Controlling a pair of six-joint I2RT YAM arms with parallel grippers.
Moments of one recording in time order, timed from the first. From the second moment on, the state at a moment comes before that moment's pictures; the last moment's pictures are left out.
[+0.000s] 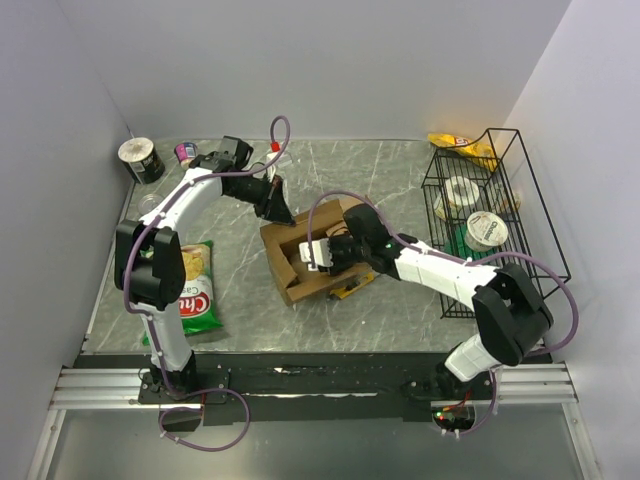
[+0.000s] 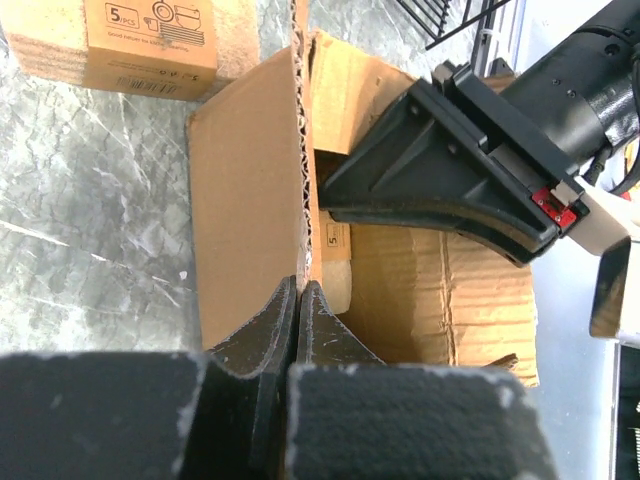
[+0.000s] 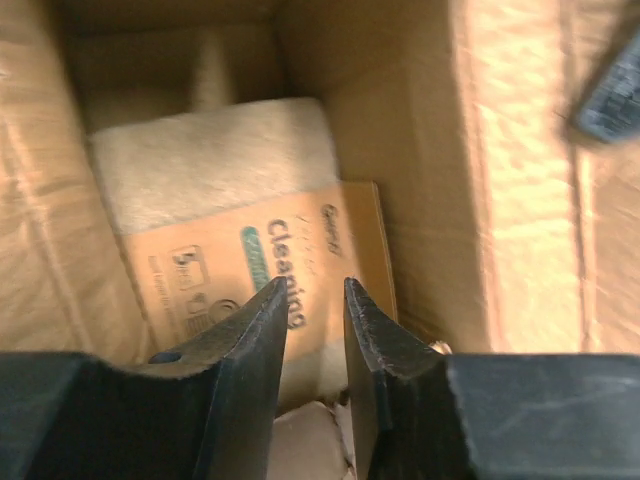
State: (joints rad) left arm -0.27 1.89 1.63 -0.84 1.05 0.36; right arm 0.68 1.52 0.94 -0.15 -0.43 -1.12
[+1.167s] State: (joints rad) left arm -0.24 1.95 1.66 -0.84 1.10 0.42; right arm 0.65 1.74 1.12 -0.16 -0.28 -1.14
